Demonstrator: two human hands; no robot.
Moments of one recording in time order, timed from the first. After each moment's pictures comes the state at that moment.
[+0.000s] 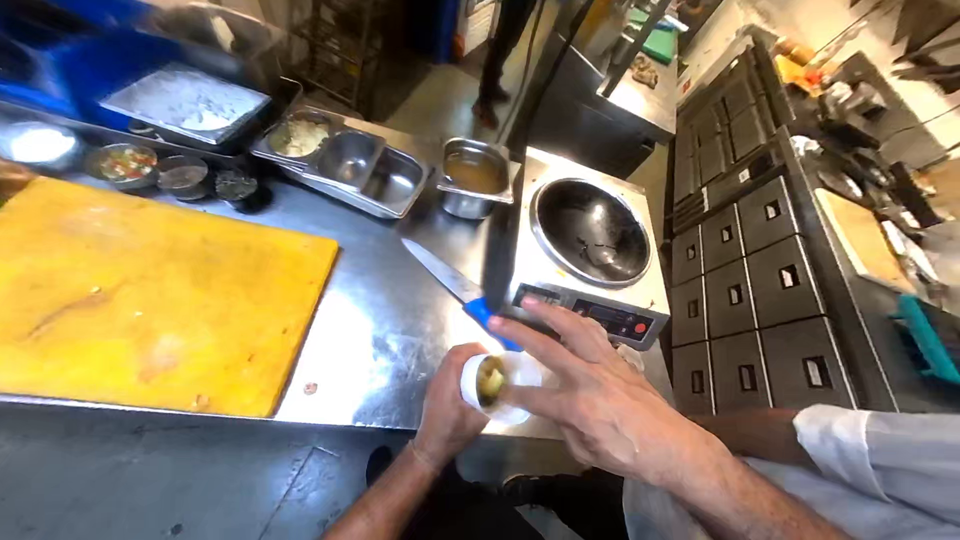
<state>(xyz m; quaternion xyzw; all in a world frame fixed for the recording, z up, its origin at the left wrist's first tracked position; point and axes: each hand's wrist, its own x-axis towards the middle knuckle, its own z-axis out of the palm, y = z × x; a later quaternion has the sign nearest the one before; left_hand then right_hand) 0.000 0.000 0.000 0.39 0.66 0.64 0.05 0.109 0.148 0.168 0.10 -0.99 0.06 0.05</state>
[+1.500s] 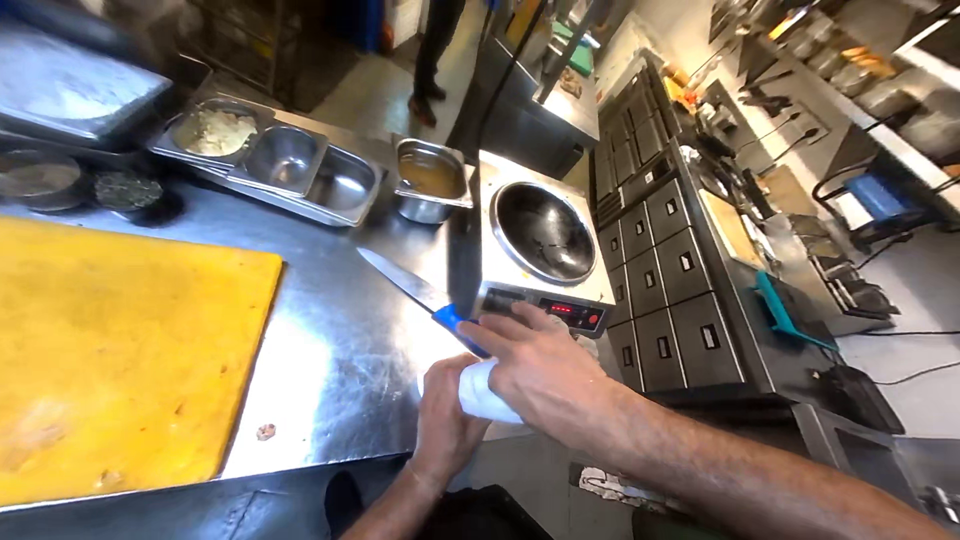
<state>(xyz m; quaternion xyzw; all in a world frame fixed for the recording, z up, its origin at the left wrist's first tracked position) 0.004 0.013 -0.004 0.41 0.67 0.62 0.00 0.047 0.113 0.184 0.02 -0.98 -0.13 -0.14</state>
